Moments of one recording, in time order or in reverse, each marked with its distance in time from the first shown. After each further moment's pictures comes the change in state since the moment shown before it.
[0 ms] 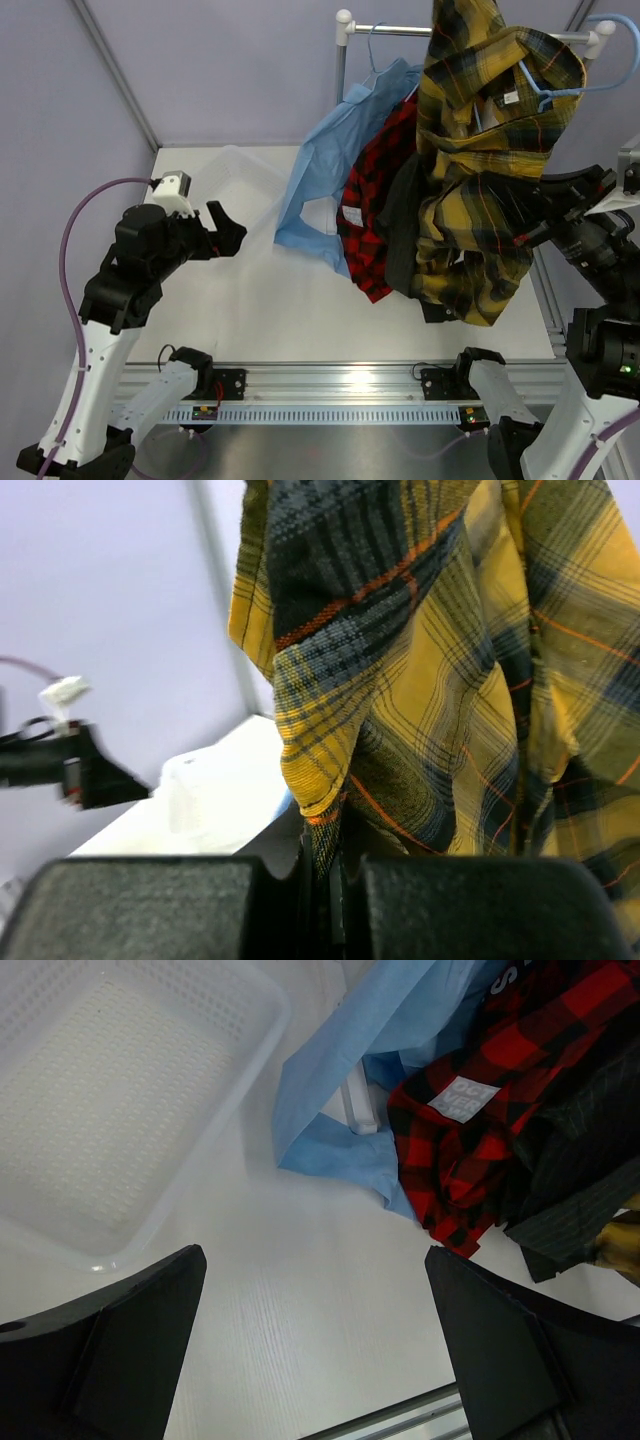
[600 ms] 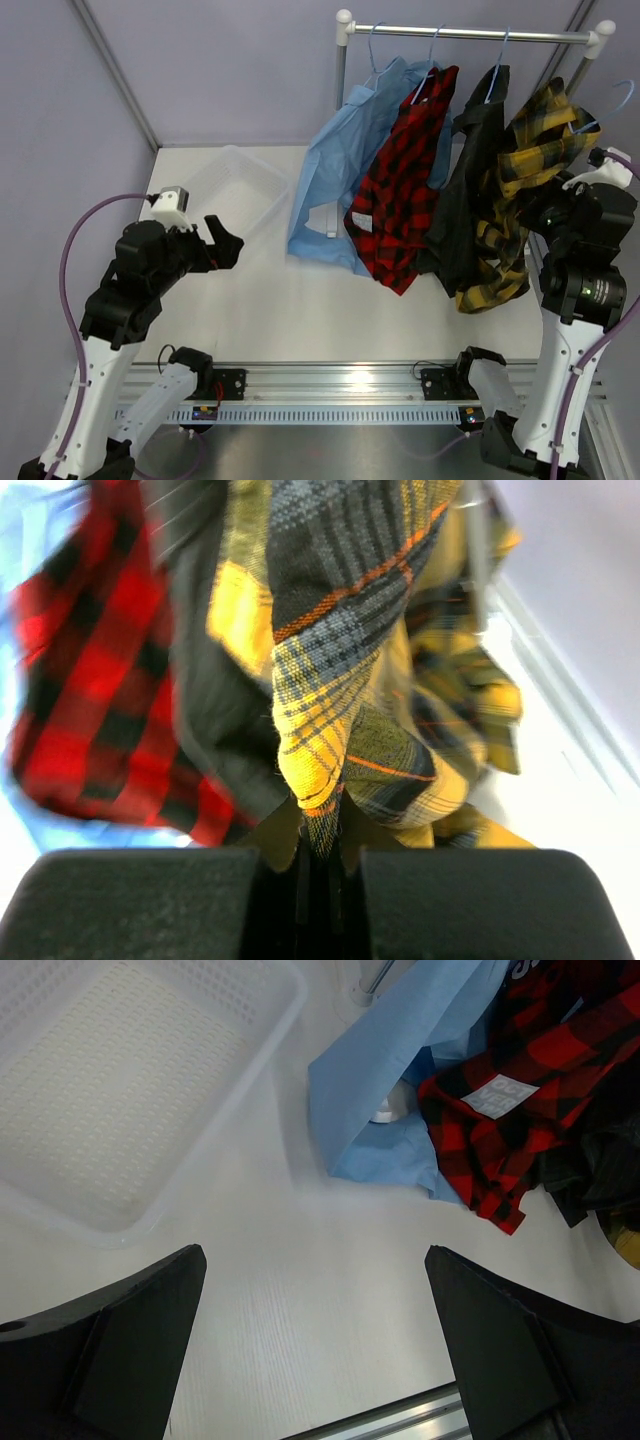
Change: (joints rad) left arm 0.002 -0.091 -0.093 0.000 -0.021 0.000; right arm -0.084 0.026 -0.355 -0.182 0.648 0.017
